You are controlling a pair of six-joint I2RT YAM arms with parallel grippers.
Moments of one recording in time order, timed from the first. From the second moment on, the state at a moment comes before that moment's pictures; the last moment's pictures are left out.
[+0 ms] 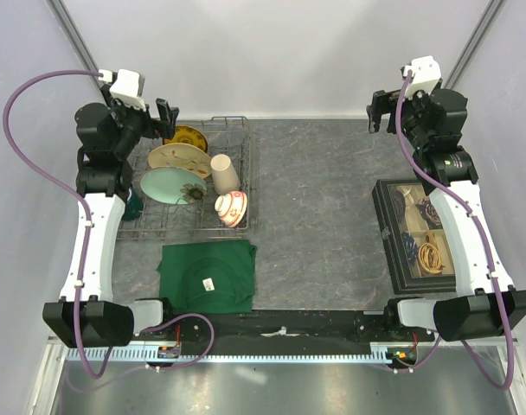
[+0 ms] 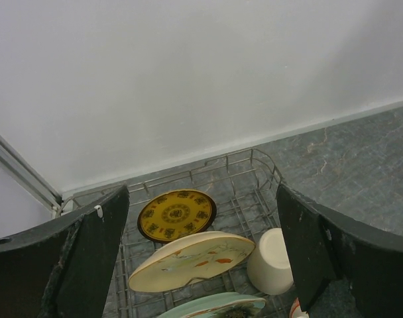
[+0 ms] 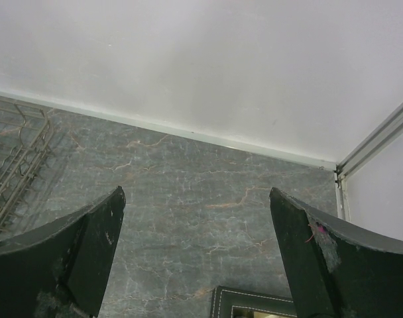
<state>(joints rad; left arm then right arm) 0.04 1.22 1.35 -0.12 0.30 0.09 0.08 1.29 1.47 -0.28 -0.09 -0.10</state>
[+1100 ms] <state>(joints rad) -0.05 1.63 1.65 -0.64 0.51 1.18 0.08 1.29 1.42 -0.30 -0.17 -0.11</state>
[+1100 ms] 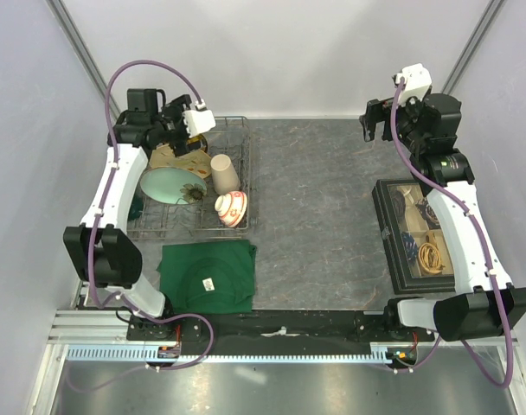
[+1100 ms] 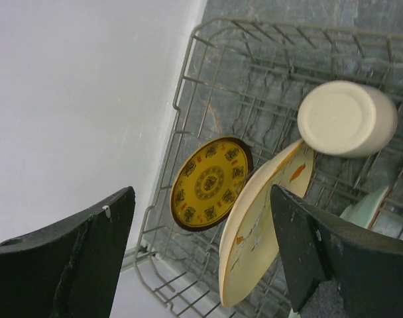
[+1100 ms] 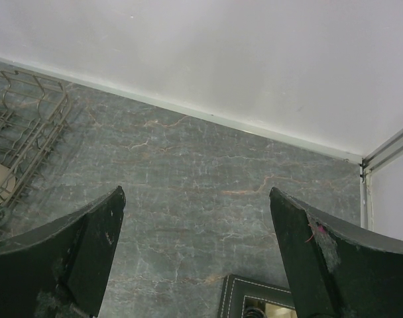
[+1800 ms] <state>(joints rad) -0.05 1.77 1.73 -0.88 0.40 1.52 0.08 1.29 1.41 -0.30 -0.19 -0.11</state>
